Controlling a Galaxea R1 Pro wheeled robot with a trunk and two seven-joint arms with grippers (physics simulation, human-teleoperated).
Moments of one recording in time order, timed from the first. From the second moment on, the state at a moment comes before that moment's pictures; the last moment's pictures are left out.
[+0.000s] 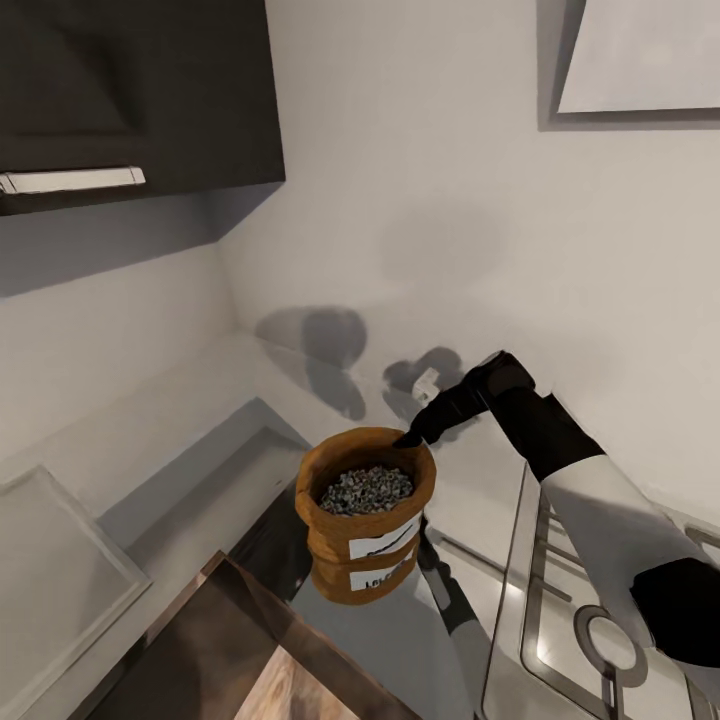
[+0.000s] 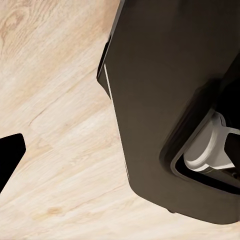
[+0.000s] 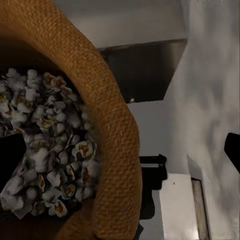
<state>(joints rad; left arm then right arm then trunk) -0.01 -0.02 0.01 -0.03 0.36 -0.11 0.08 -1.12 -0.10 0.37 -1.00 0.48 0.86 1.23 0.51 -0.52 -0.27</state>
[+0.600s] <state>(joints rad) -0.01 -0.02 0.01 -0.03 0.36 -0.11 0.08 -1.12 -0.10 0.36 -0.90 0.35 0.59 1.20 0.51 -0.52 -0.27</state>
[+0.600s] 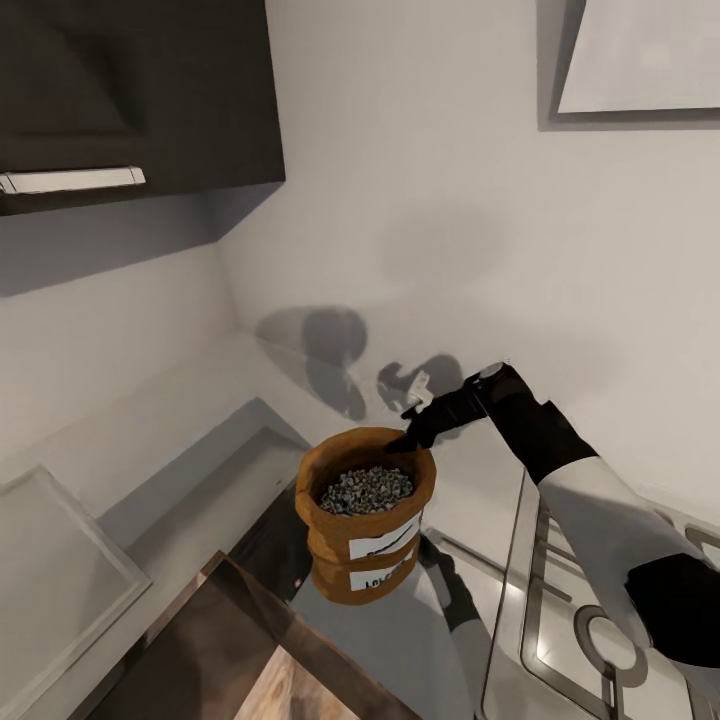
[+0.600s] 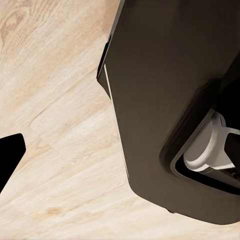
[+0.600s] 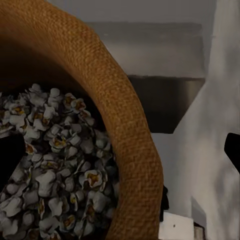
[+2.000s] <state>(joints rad) -0.01 -0.02 0.01 -0.03 0.36 -0.11 0.08 -1.12 -0.11 0.31 -0.74 0.24 0.45 1.16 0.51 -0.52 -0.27</state>
